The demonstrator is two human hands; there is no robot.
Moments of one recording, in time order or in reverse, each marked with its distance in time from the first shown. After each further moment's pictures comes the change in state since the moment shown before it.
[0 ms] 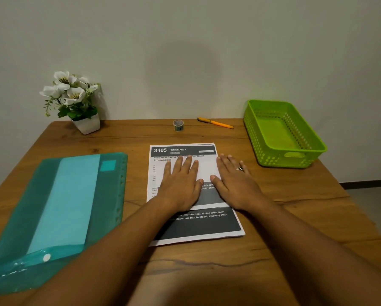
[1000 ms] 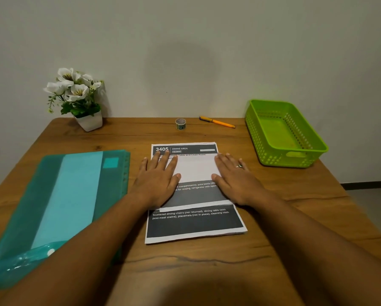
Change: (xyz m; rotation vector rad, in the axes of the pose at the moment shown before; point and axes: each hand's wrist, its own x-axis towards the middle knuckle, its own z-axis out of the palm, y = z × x) left_hand -0.019 -0.066 -0.001 0.036 0.033 -0.052; right_hand 0.003 0.002 -0.011 -0.006 -0.076 -0.088
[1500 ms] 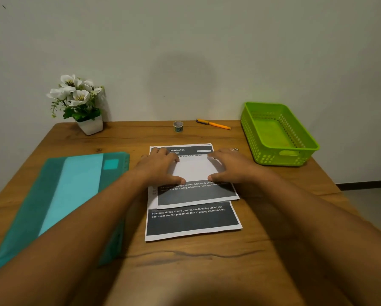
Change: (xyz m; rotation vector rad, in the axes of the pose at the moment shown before) left_hand 0.023 0.005 -0.054 -0.028 -0.142 0.038; right_hand 0.020 0.000 -0.052 0.054 -0.102 -0.008
